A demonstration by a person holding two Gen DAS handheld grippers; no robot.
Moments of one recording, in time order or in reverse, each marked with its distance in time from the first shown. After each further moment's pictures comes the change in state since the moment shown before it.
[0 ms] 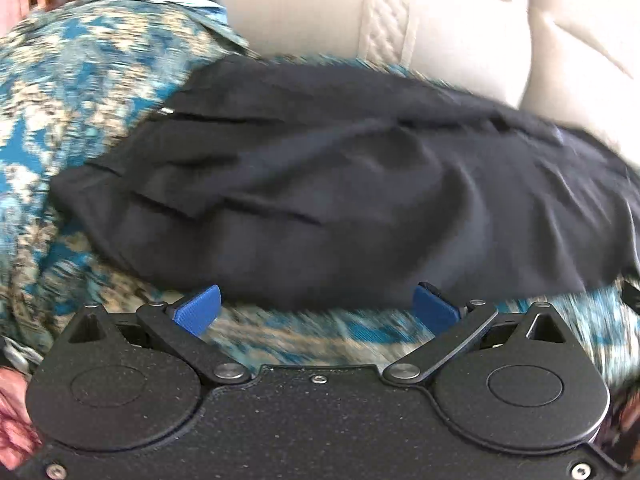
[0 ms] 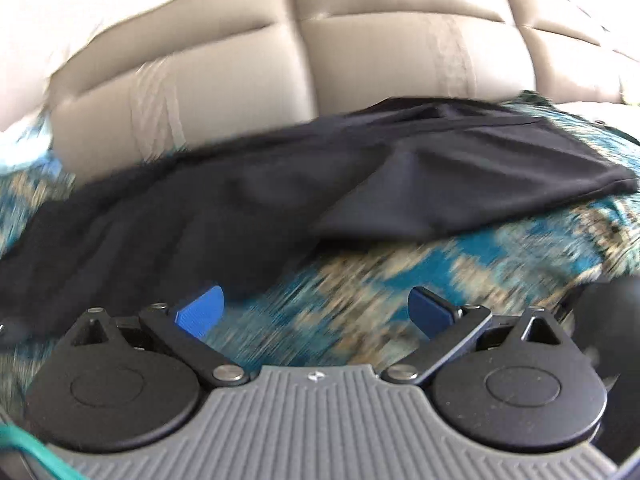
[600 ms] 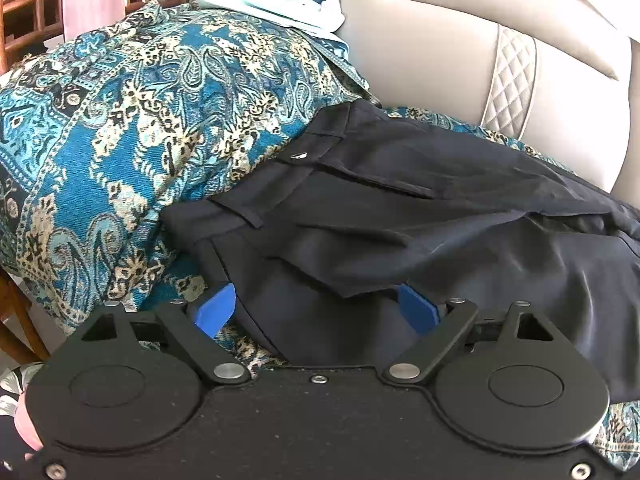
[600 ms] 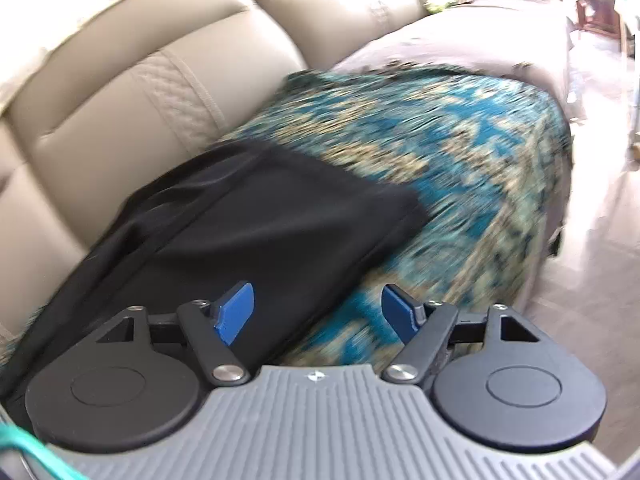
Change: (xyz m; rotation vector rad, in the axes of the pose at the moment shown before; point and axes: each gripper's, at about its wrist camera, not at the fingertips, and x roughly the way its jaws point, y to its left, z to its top) left arm 0.006 0.068 0.029 -0.159 -0.096 0.204; right arm 0.033 -0.241 0.094 0.497 0.013 -0.374
